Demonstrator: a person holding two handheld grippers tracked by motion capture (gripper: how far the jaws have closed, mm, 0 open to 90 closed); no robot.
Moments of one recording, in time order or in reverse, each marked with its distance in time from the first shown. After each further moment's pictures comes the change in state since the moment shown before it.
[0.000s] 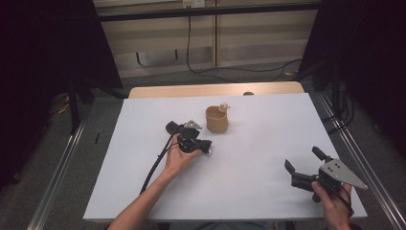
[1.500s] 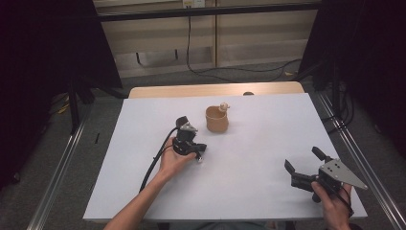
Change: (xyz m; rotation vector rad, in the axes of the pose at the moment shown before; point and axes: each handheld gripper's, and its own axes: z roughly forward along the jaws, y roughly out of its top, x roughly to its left) left arm 0.004 -0.010 -0.012 0.058 0.019 -0.018; right arm 0.000 0.000 0.000 0.003 0.000 -0.001
